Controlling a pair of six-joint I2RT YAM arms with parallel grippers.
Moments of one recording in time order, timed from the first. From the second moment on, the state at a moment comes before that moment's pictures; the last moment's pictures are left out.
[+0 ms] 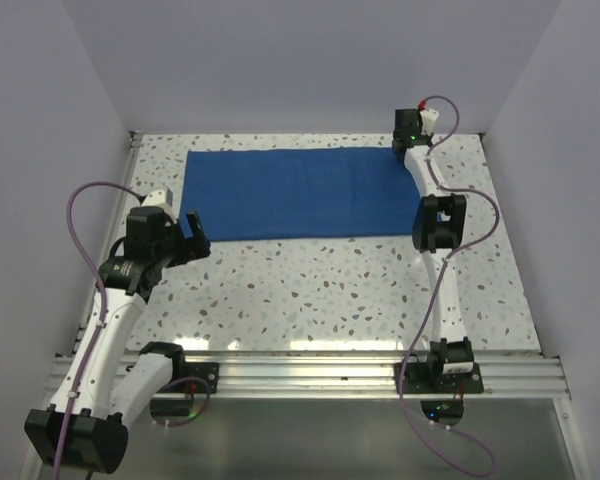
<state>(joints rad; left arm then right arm) -0.11 0.86 0.84 -0.70 -0.03 -0.36 0.07 2.79 2.62 -0.58 0.56 0.43</state>
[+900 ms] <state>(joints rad) -0.11 0.84 0.84 -0.70 -0.05 -0.36 0.05 2.60 2.43 -0.66 0.44 0.46</state>
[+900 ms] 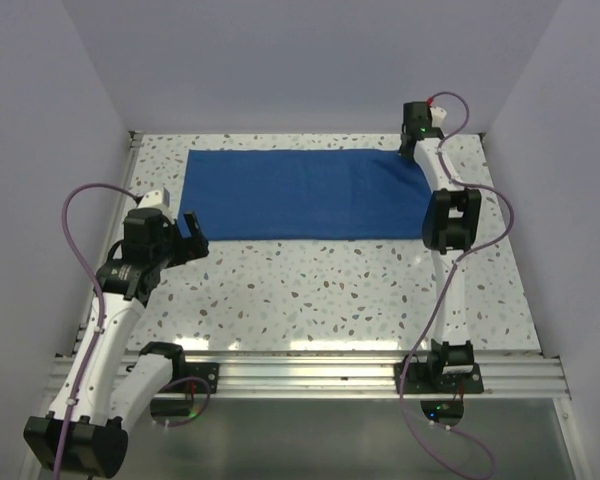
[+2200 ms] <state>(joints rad) -0.11 1.05 0.90 -0.61 -0.22 -0.54 0.35 0.70 0.92 -1.23 0.13 0.88</state>
